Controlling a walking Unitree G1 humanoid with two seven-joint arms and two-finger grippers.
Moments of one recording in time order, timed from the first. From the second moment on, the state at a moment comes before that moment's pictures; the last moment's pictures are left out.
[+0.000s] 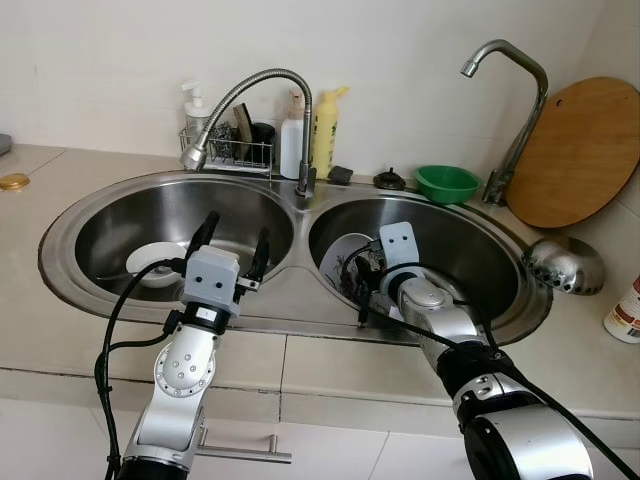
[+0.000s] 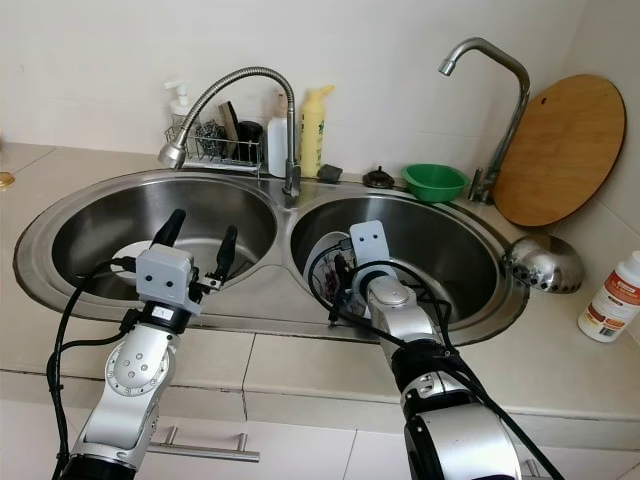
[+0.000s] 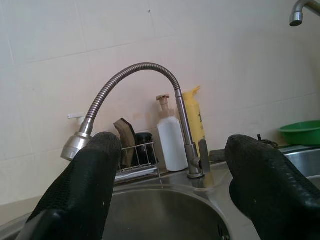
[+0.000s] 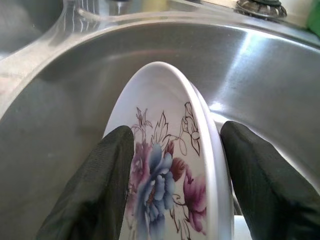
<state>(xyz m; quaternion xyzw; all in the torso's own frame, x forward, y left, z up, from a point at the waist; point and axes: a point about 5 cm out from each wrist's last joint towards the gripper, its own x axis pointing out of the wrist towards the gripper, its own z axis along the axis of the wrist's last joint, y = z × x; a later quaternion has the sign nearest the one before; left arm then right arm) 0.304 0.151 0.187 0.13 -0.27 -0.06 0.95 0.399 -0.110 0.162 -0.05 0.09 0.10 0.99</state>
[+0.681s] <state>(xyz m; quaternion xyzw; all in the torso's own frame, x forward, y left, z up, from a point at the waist) 0.304 0.151 0.185 0.13 -0.26 -0.07 0.95 0.395 -0.132 0.158 0.19 0.09 0.08 0.97</state>
